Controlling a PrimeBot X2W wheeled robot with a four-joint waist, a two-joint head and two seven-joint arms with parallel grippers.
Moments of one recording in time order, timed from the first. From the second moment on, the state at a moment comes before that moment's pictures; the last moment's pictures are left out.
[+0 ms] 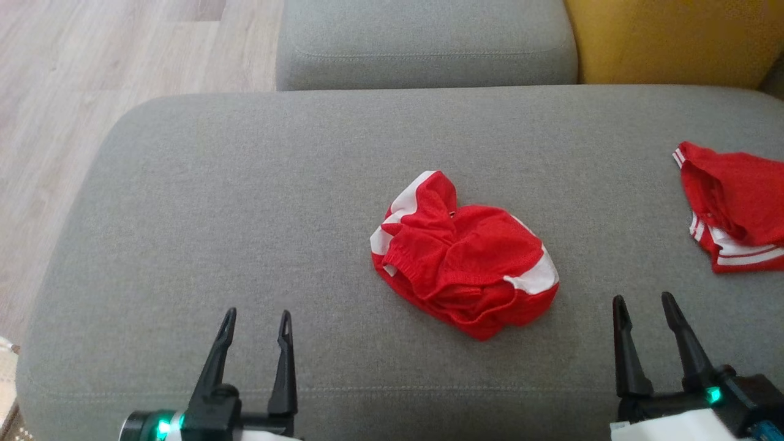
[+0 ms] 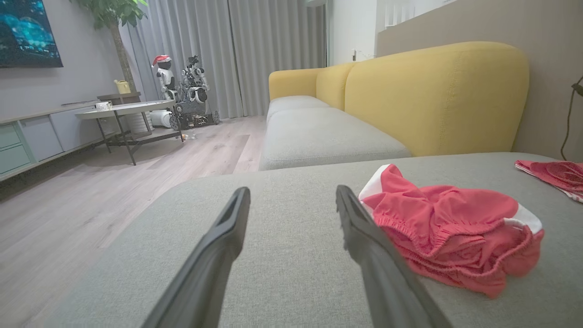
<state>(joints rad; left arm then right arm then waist) 0.20 0.18 -0.43 -0.12 -0.09 0.34 -0.26 0.18 -0.05 0.08 0.10 0.06 0.13 -0.25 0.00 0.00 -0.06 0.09</state>
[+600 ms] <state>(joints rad) 0.22 0.13 -0.37 -0.09 -0.05 0.27 -0.26 0.18 -0.05 0.07 0.09 0.06 0.13 -0.25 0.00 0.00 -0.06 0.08</state>
